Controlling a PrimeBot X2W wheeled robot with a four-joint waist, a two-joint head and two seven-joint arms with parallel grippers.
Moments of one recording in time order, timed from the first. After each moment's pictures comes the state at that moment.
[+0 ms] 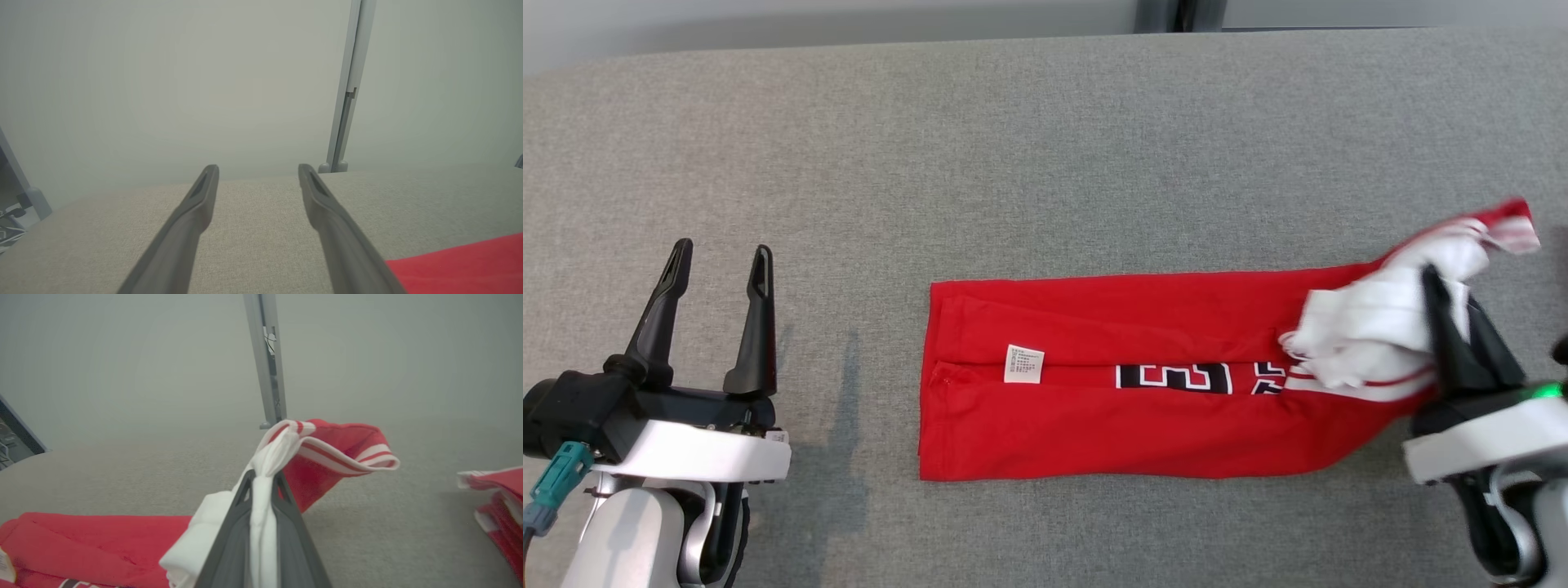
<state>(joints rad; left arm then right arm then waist) -0.19 0.27 -0.10 0.04 -0.35 -0.01 -0.26 -0.18 -0.24 0.04 0.11 0.42 0.13 -0.13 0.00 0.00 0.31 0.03</state>
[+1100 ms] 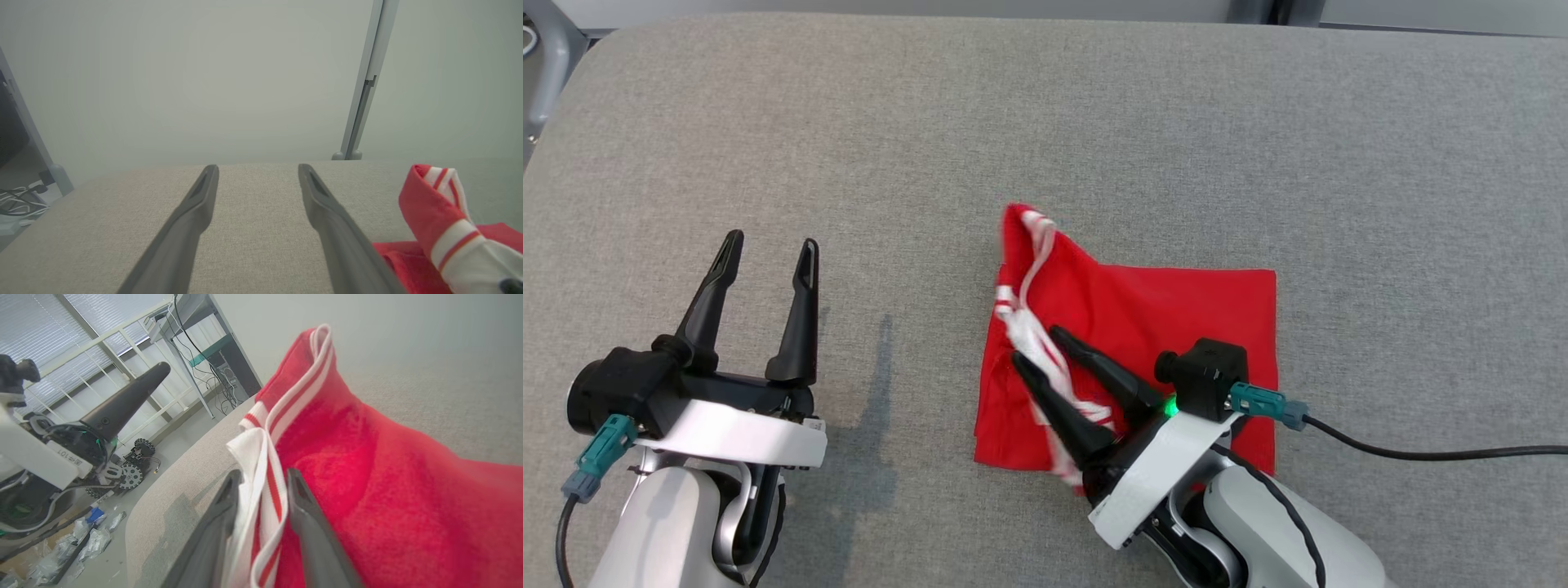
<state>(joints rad) -0.25 0.23 -0.15 0.12 -0.36 -0.05 -0.26 -0.50 -0.05 0.78 0.37 0.65 0.13 -0.19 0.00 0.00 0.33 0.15</state>
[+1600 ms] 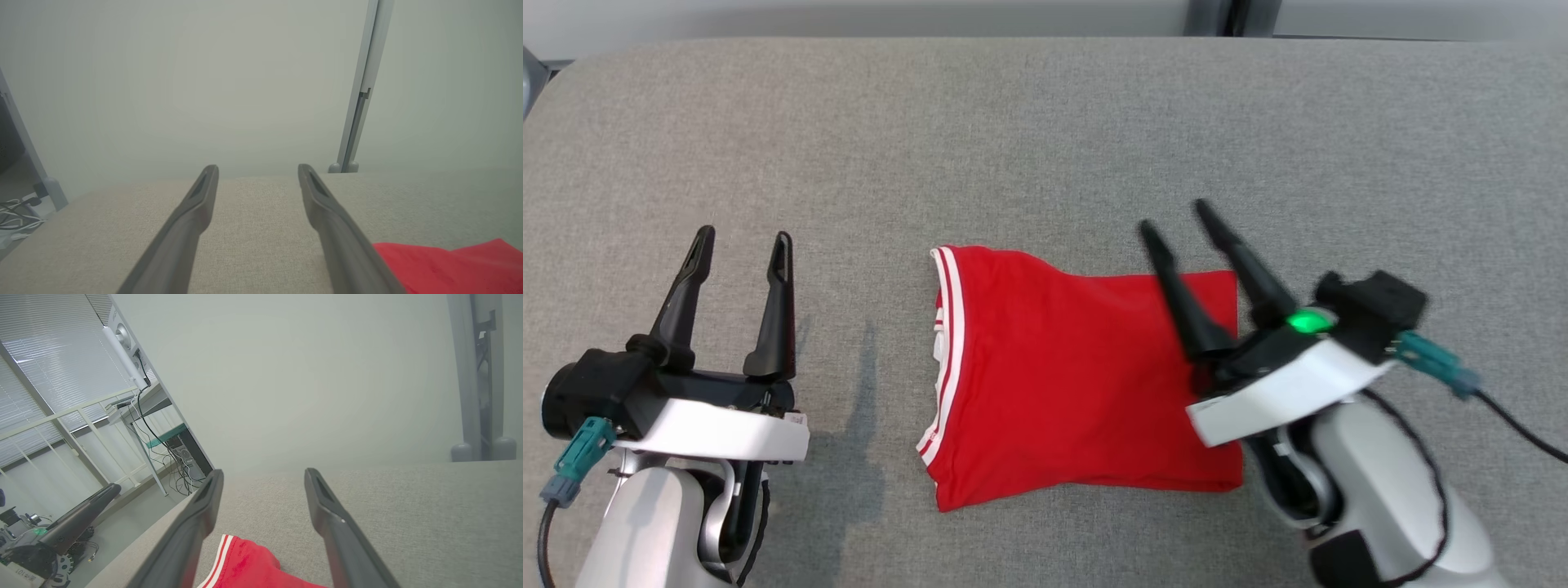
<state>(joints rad) -0.25 0.23 -0.11 0.11 -0.35 -0.03 -0.26 -0.48 -0.07 0.50 0.24 0.58 0.13 -0.26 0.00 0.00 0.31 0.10</state>
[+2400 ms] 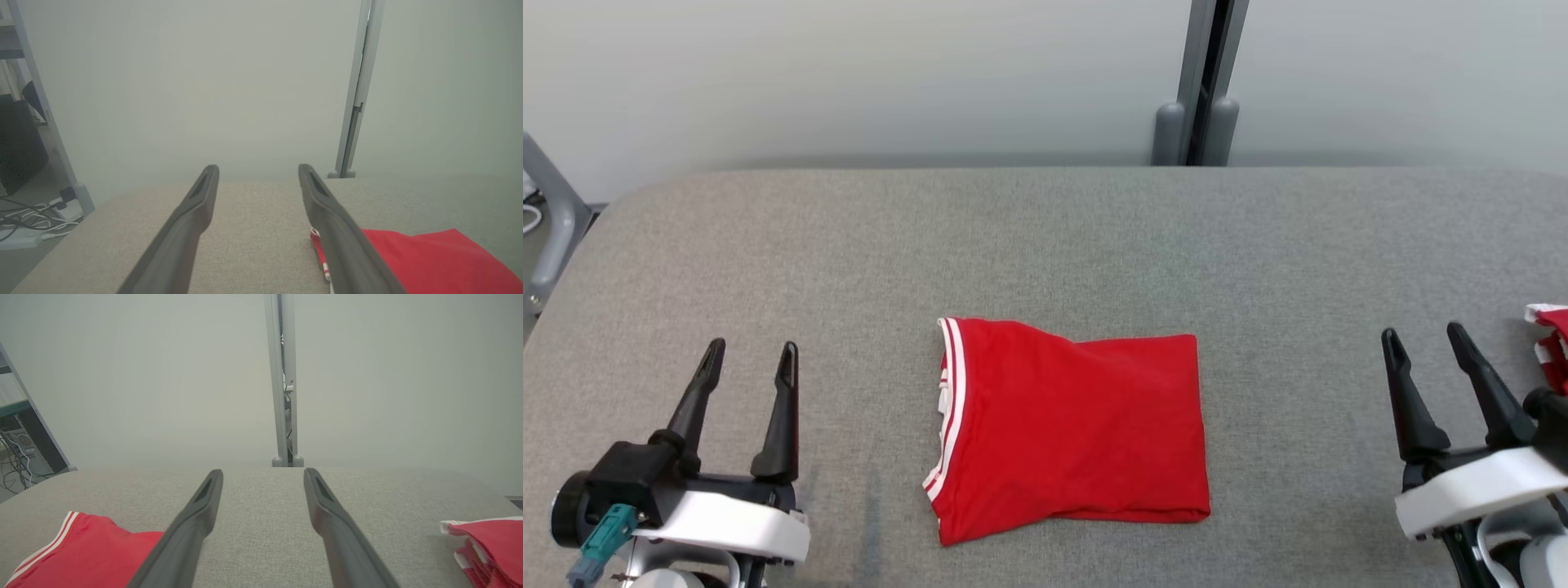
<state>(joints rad) -0.05 0.24 -0.10 0.04 -0.33 0.01 -0.21 -0.11 -0.16 0.01 0.08 0.31 0.13 -0.10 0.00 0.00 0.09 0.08</state>
